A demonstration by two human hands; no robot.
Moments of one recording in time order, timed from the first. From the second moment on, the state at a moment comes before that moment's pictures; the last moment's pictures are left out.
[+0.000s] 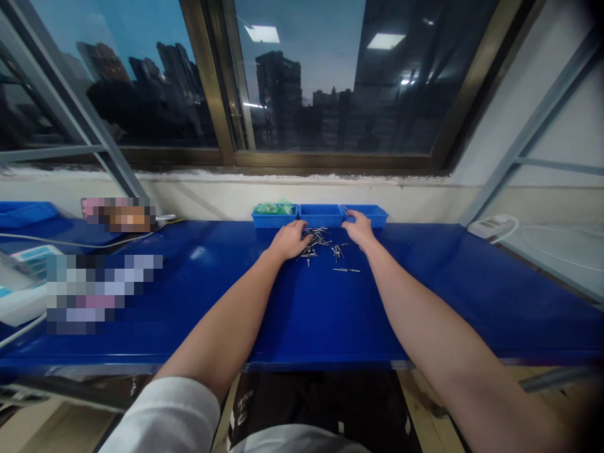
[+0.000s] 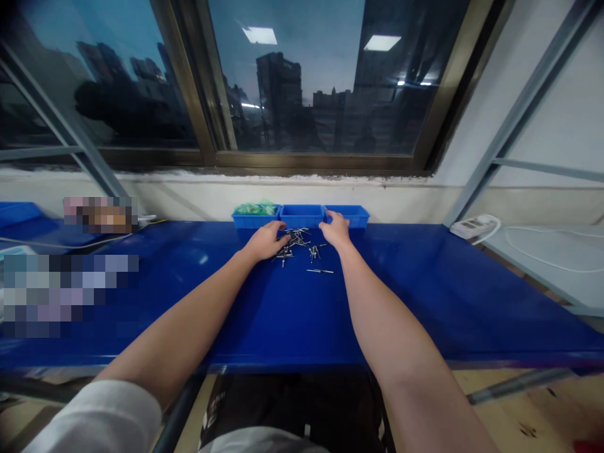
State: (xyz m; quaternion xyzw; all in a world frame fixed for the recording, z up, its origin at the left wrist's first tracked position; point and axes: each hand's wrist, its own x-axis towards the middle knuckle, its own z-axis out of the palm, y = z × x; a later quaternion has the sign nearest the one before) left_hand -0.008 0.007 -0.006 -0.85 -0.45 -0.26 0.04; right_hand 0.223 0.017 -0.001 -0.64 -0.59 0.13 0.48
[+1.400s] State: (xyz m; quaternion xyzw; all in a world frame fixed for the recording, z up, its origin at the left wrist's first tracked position) left_hand -0.004 0.006 -0.007 -0.88 -0.40 -0.26 0.01; right_hand 0.183 0.001 -0.010 -0.55 -0.75 0.09 0.37
